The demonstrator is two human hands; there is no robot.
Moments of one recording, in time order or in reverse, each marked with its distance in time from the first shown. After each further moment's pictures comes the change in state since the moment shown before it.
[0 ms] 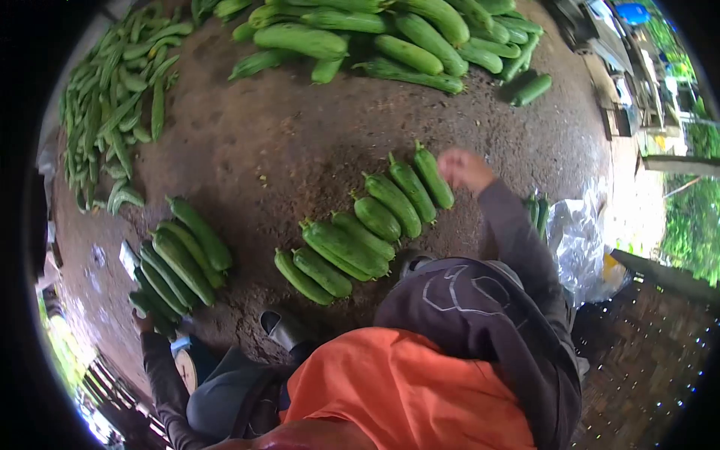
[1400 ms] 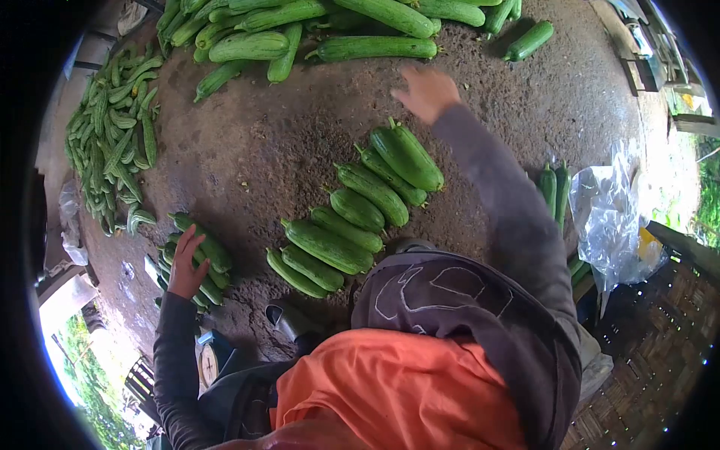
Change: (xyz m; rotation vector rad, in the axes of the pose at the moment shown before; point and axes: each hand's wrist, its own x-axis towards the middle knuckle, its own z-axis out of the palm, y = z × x) left_hand -0.169 0.461 -0.158 -0.179 -0.486 1.015; right_hand 0.056 -0.050 -0.023 -0.934 0.467 -0.298
